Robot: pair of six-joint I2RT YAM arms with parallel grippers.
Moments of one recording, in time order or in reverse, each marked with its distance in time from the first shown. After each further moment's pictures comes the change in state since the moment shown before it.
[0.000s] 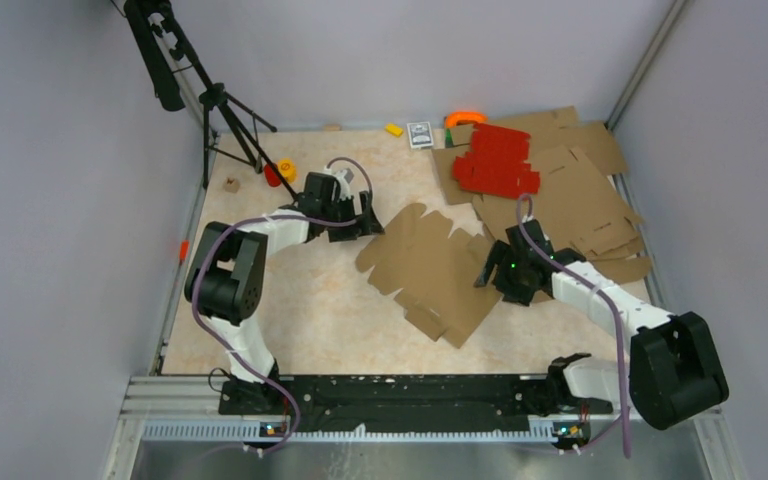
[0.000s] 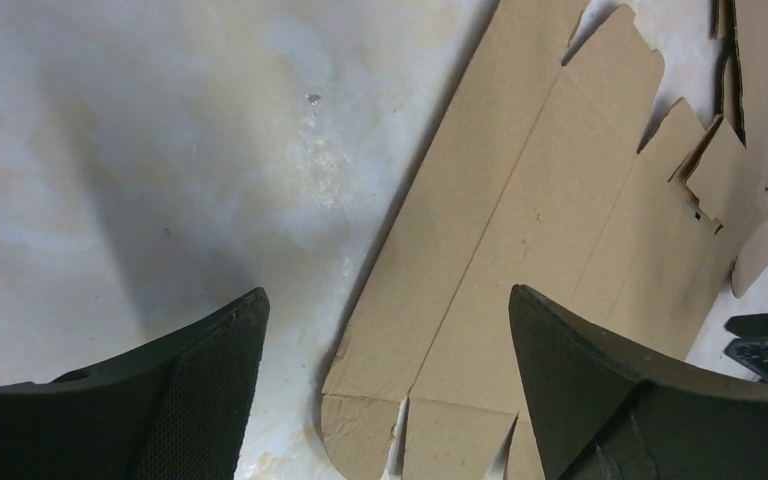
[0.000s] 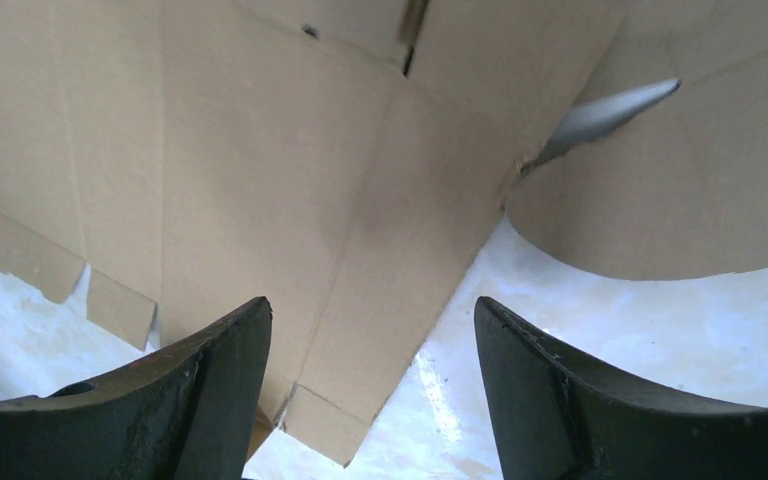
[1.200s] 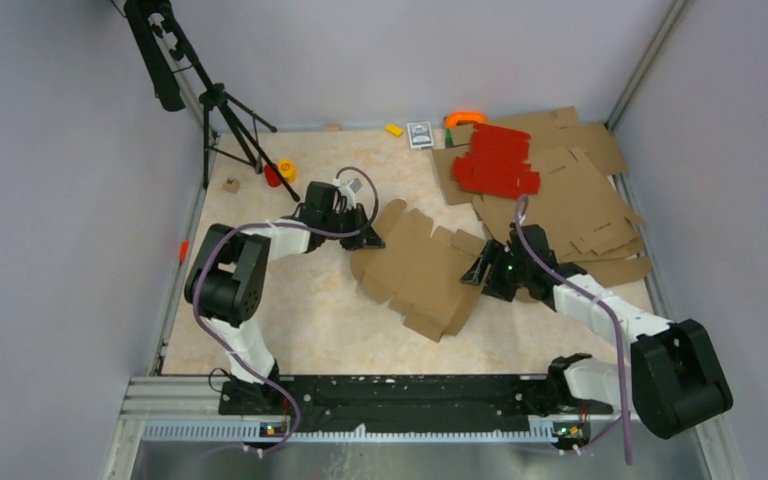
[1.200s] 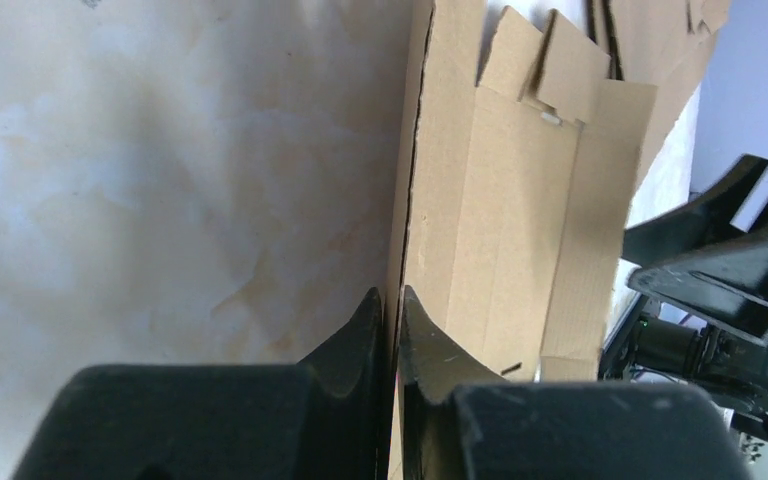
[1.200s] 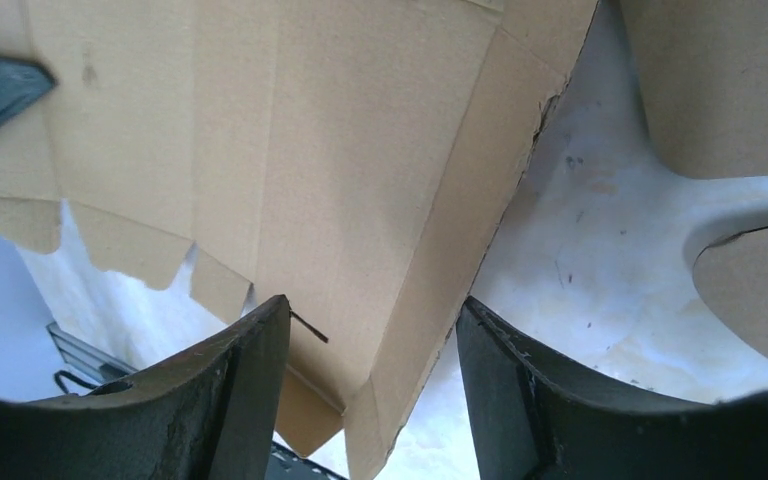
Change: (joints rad) left arm -0.019 0.011 -0.077 0.117 0.251 -0.076; right arm -0.002 -0.051 -0.145 0.302 -0.227 0.032
